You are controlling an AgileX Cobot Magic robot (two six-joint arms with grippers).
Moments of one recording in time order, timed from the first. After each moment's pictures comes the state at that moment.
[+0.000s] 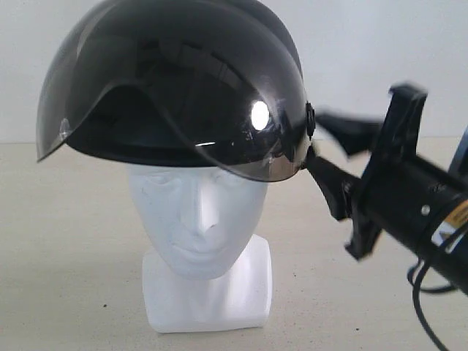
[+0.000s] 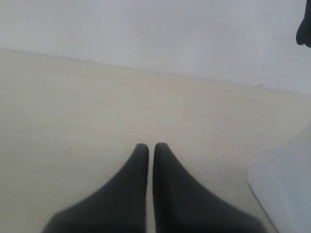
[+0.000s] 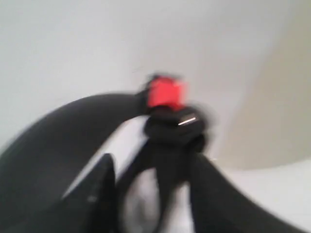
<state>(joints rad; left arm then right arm) -0.04 0.00 0.00 0.03 0.28 -0.17 0.58 1.38 -0.38 0.01 -0.92 1.61</state>
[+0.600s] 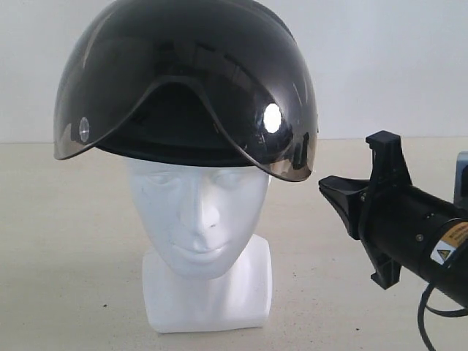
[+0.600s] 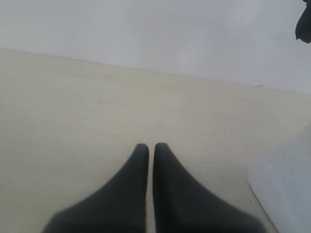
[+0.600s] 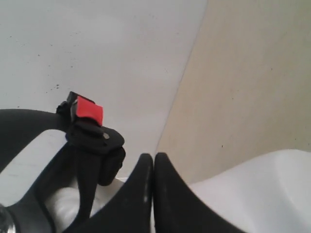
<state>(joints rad) -0.04 0.00 0.00 0.03 0.28 -0.17 0.57 1.38 -0.36 0.11 -0.78 1.40</state>
